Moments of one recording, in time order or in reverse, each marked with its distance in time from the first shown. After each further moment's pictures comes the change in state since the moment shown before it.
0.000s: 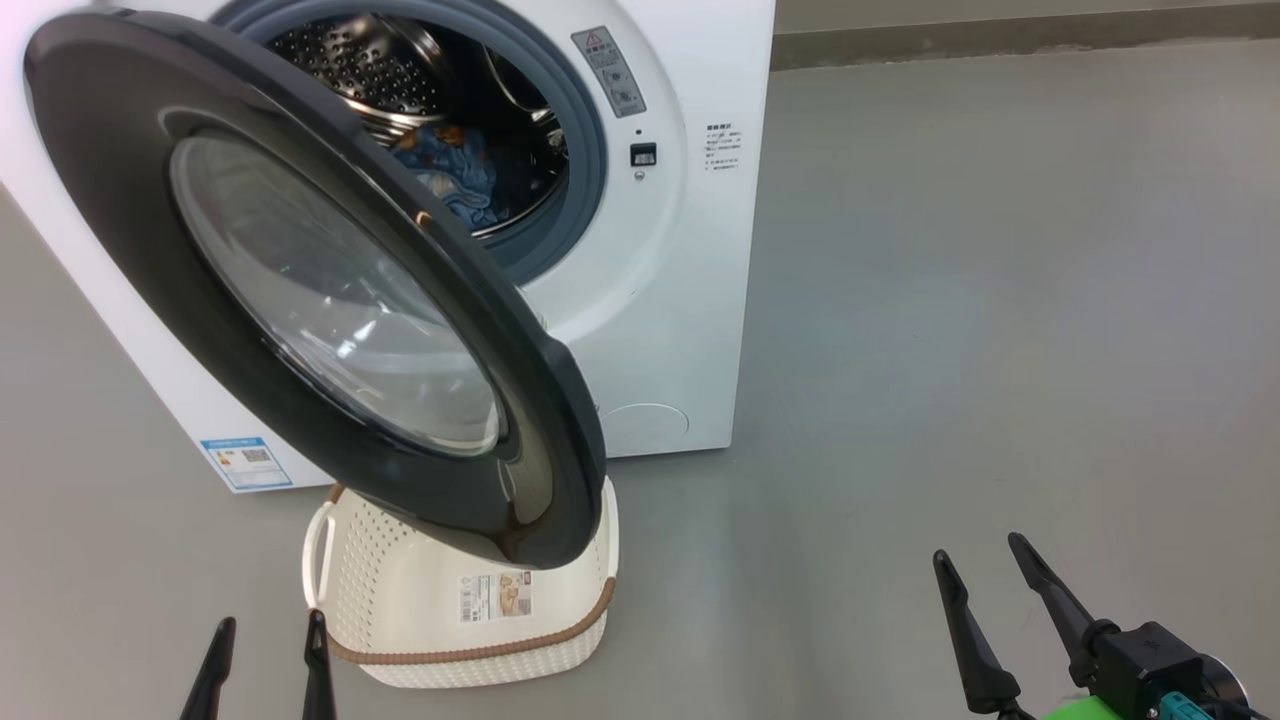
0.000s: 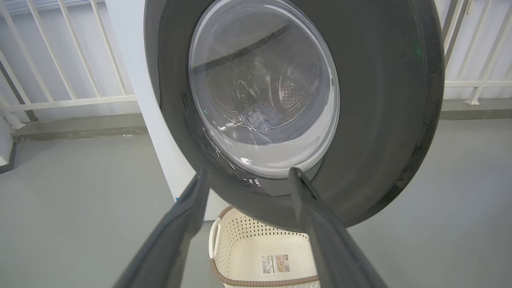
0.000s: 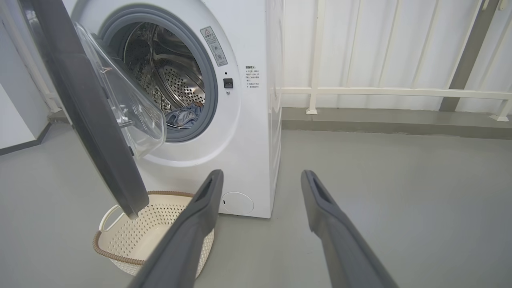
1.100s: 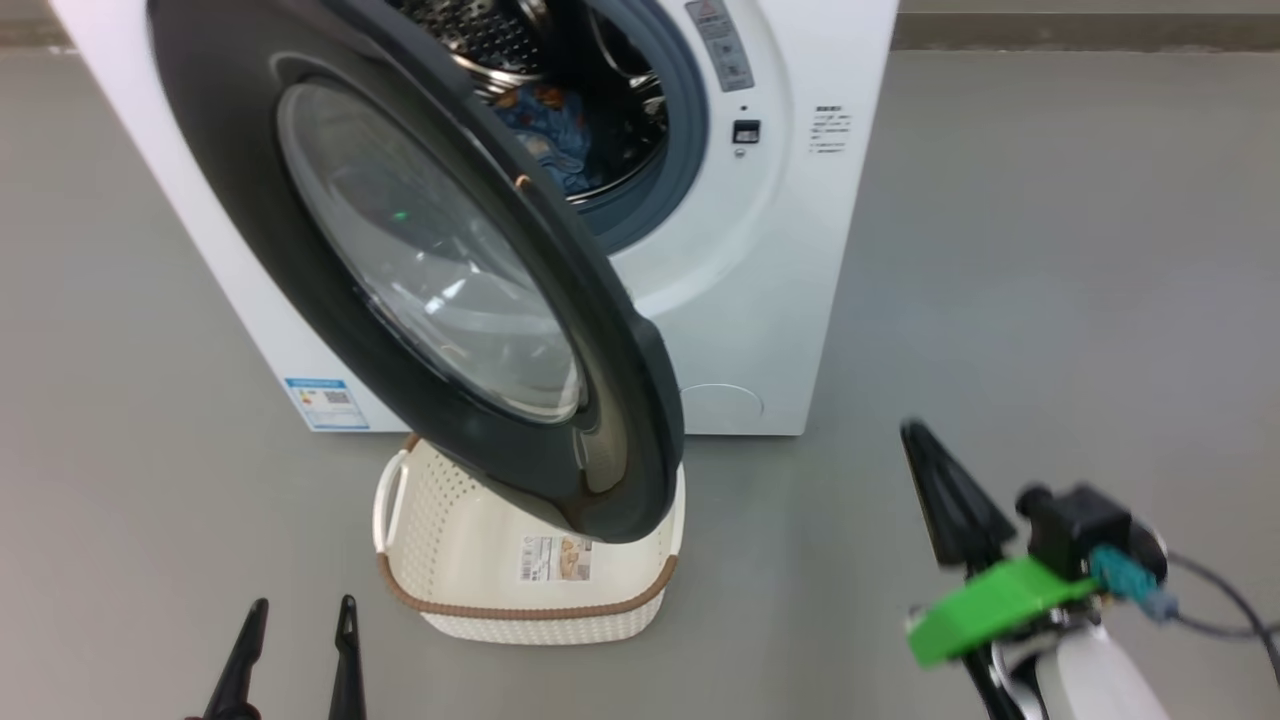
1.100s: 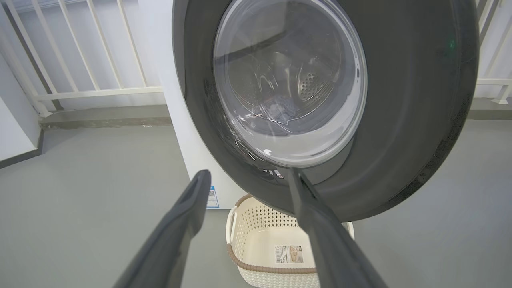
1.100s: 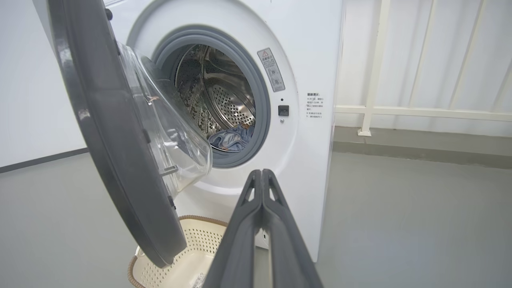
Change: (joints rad) left arm -0.047 0.002 -0.052 0.031 0.000 -0.002 -0.011; right arm -0.261 -0.004 0.074 0.213 0.040 0.000 -0.030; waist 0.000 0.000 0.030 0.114
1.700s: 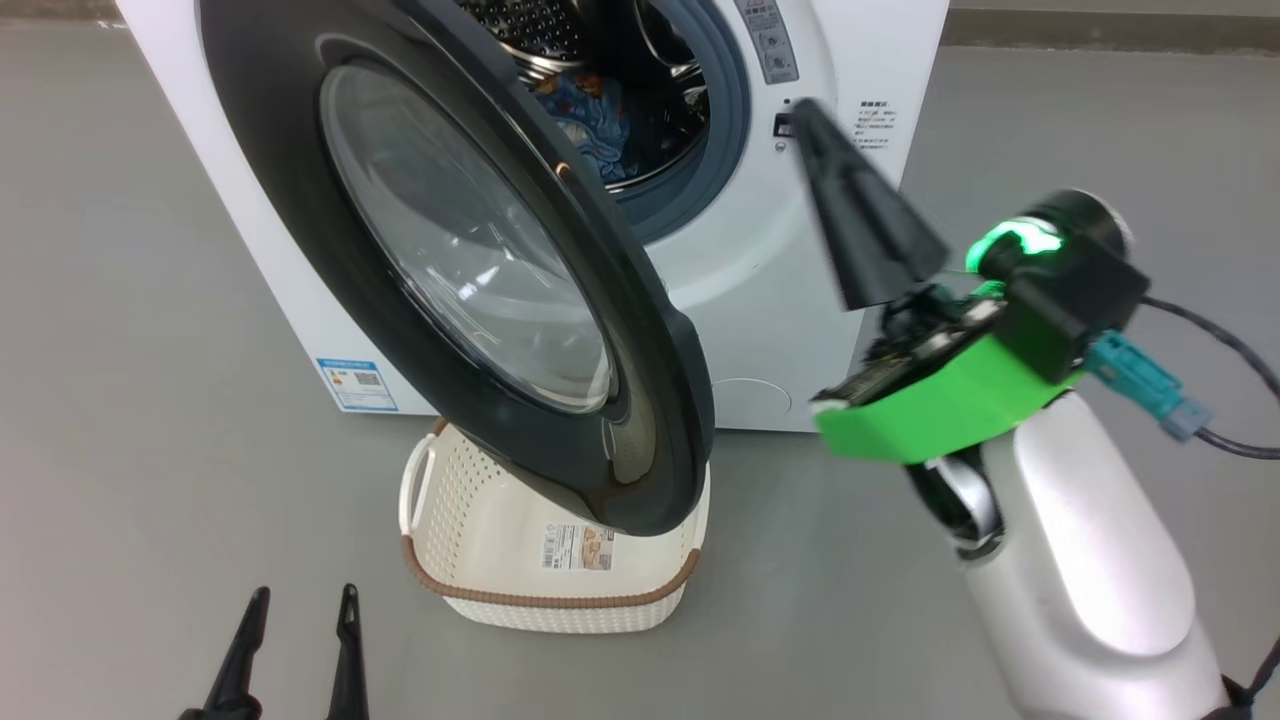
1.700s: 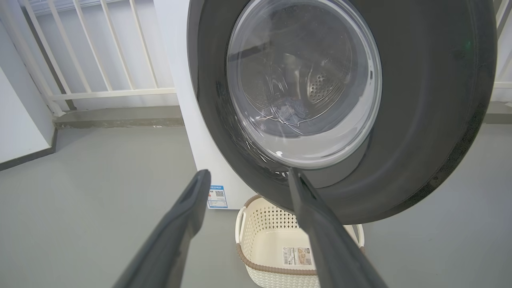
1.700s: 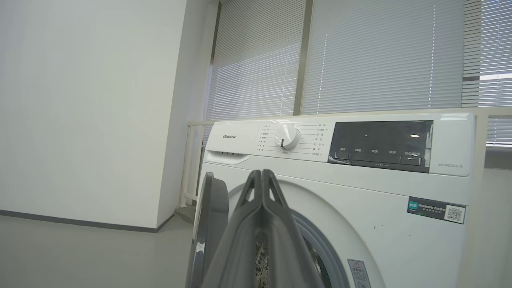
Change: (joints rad) left arm -0.021 -0.001 -0.005 0.016 -0.001 -0.007 -0.020; right arm -0.433 -0.016 0.183 -0.150 0.065 0.000 -0.007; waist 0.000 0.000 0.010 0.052
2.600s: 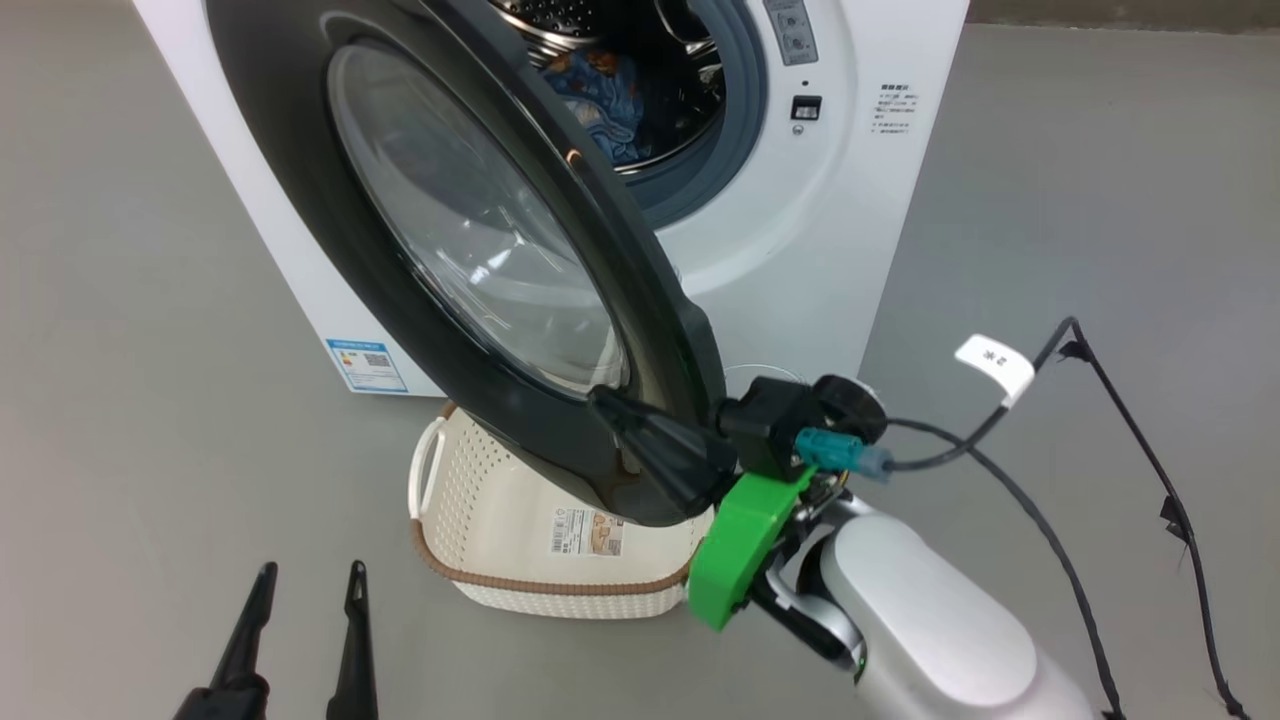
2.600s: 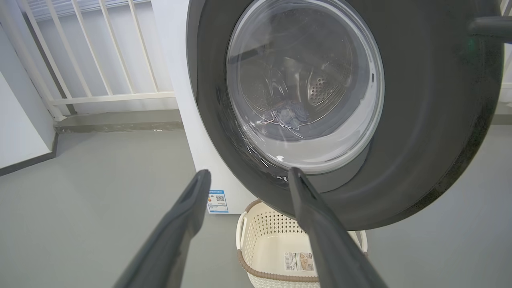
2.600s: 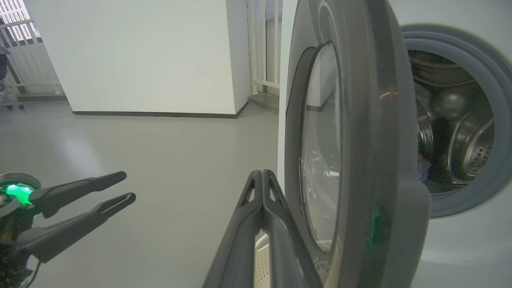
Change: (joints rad) left arm -0.041 0.004 -0.019 0.009 0.000 0.001 -0.013; right arm 0.017 -0.004 0.385 0.272 0.180 0.000 0.167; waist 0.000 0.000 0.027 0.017
